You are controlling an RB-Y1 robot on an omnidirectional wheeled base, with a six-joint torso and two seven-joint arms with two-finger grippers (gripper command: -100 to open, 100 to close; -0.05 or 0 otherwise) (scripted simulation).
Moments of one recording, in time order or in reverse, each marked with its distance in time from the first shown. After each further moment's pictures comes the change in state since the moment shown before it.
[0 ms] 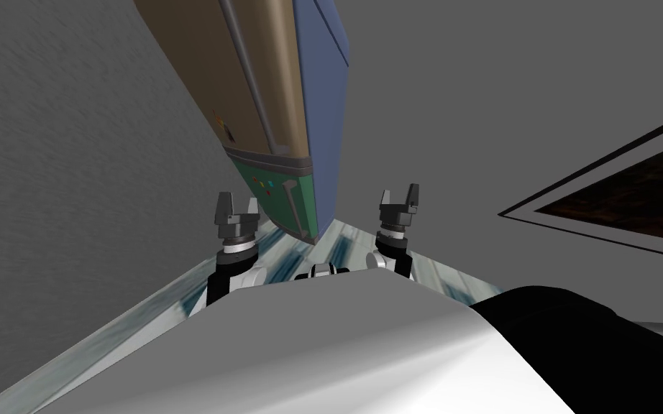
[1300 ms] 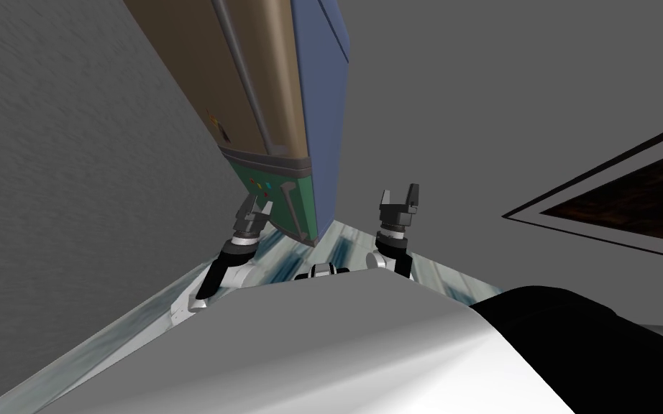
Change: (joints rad) left arm -0.117 0.332 -0.049 0.136 0.093 0.031 0.095; right arm 0.000 0.000 0.000 0.000 0.000 0.000 0.000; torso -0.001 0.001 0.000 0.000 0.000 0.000
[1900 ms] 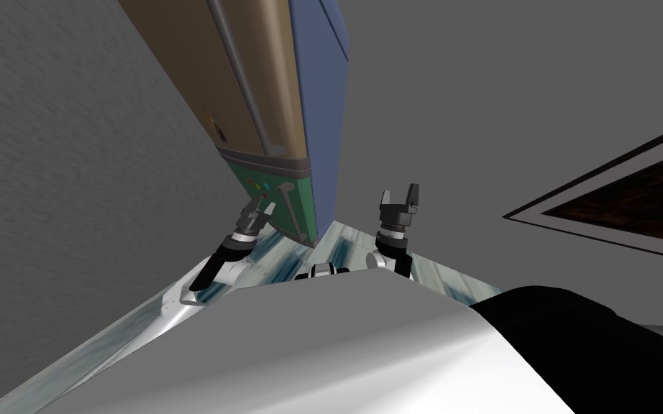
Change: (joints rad) left arm -0.058 0.151 -0.025 0.065 0.045 0.019 0.043; right arm 0.000 0.000 0.000 0.000 0.000 0.000 0.000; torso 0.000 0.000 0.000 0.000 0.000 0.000
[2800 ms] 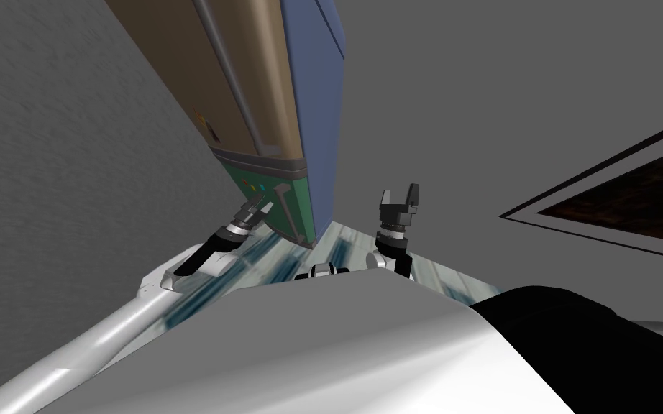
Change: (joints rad) left arm -0.103 0.242 -0.033 0.123 0.072 0.030 0.069; right arm 0.000 0.000 0.000 0.000 0.000 0.000 0.000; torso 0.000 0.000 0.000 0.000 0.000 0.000
